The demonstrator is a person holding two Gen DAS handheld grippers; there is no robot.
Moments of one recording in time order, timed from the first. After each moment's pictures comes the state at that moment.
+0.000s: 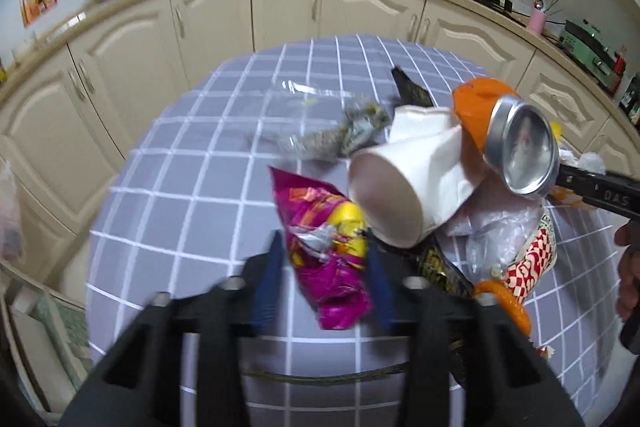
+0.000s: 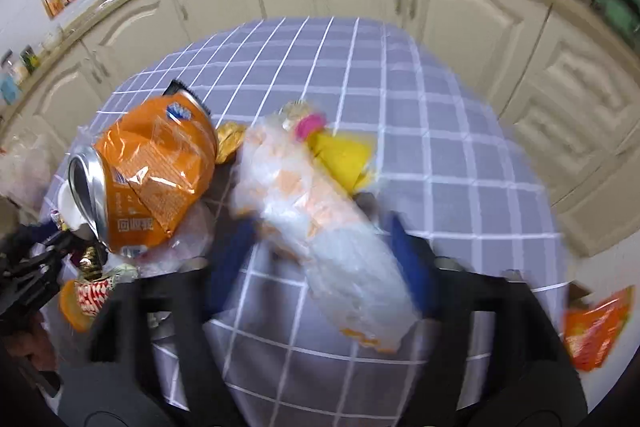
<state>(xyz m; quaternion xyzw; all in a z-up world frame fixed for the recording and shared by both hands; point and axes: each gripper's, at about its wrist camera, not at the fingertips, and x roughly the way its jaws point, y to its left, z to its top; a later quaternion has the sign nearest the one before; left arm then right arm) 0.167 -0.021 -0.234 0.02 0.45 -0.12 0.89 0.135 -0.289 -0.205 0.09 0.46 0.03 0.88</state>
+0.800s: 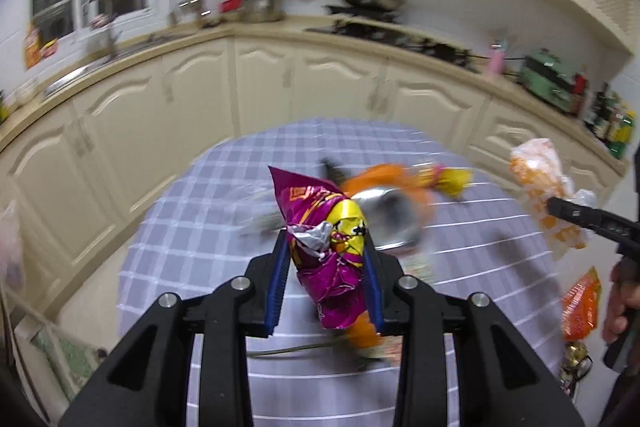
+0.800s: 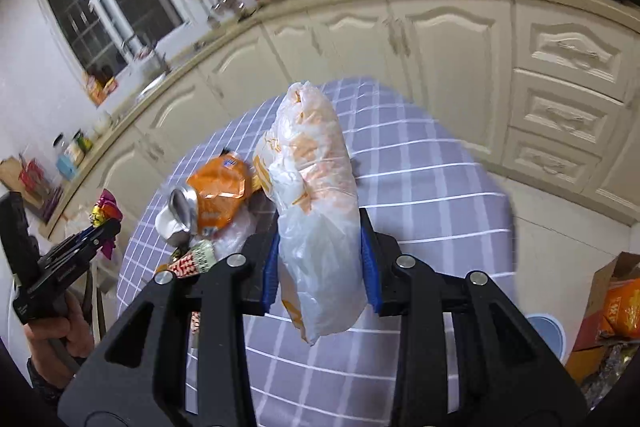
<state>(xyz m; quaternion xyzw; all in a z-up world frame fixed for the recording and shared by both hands) 0.102 -0.069 -0.132 0.02 0.34 -0.18 0.92 0.019 -0.376 -0.144 0.21 0.34 0.05 0.91</state>
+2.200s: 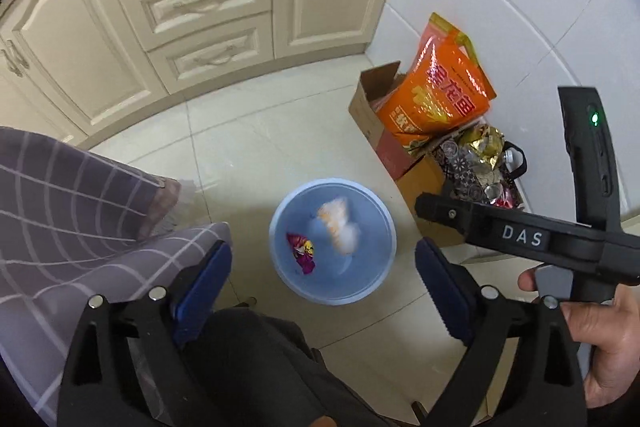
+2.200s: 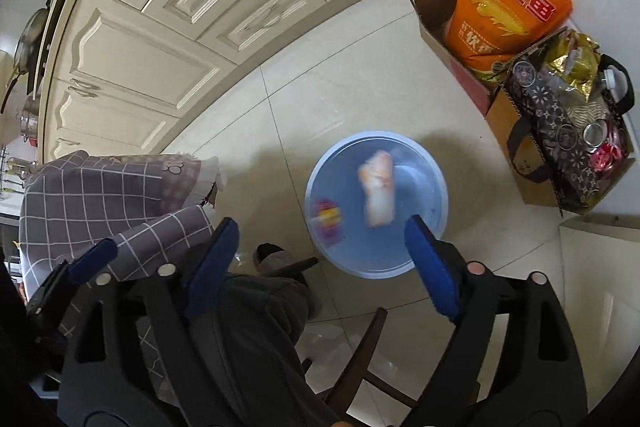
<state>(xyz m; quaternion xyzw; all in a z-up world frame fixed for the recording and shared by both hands) -0.041 -0.537 -0.358 0.28 0.49 -0.49 0.66 -0.216 -0.629 -0.410 0.50 0.42 -0.27 0.70</state>
